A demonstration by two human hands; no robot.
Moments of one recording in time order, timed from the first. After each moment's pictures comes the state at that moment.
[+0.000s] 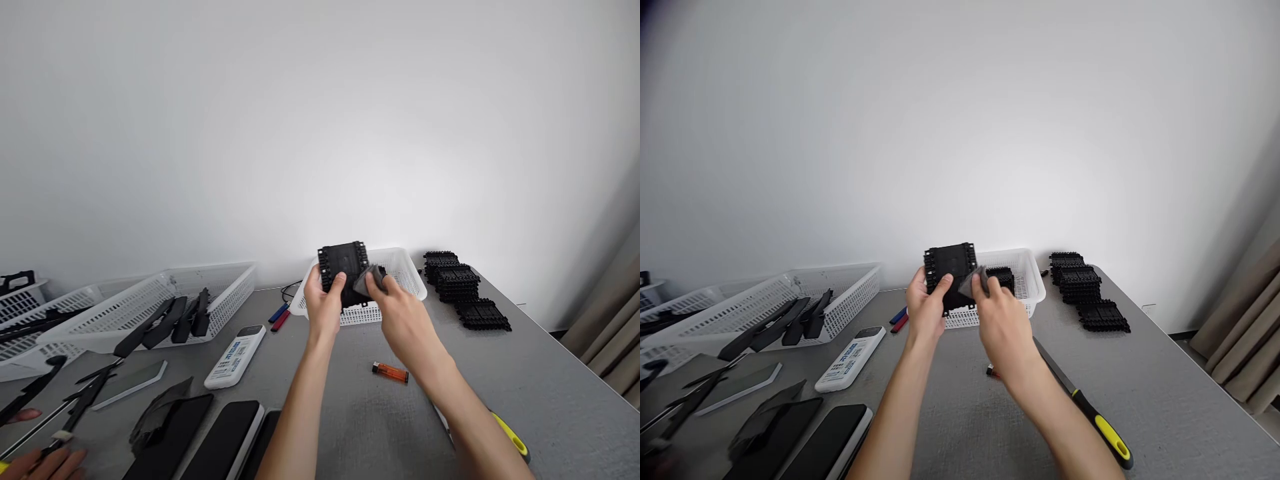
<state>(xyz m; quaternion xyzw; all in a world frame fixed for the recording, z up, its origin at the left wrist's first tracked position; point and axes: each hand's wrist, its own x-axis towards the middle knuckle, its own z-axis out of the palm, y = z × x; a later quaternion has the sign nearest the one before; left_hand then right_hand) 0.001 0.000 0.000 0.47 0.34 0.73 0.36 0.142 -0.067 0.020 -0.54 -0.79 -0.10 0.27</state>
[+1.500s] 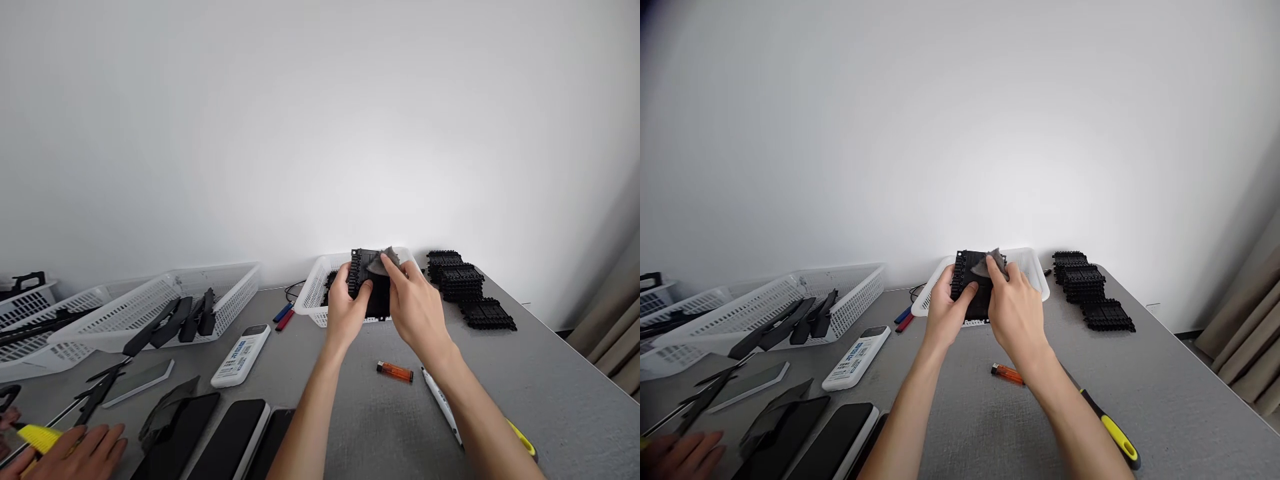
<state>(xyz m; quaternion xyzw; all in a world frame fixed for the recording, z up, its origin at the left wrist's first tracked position) 0.013 -0.019 0.008 0.64 0.40 0.60 0.26 0.146 -0.060 0.026 -0.59 -0.71 -0.10 0.36</state>
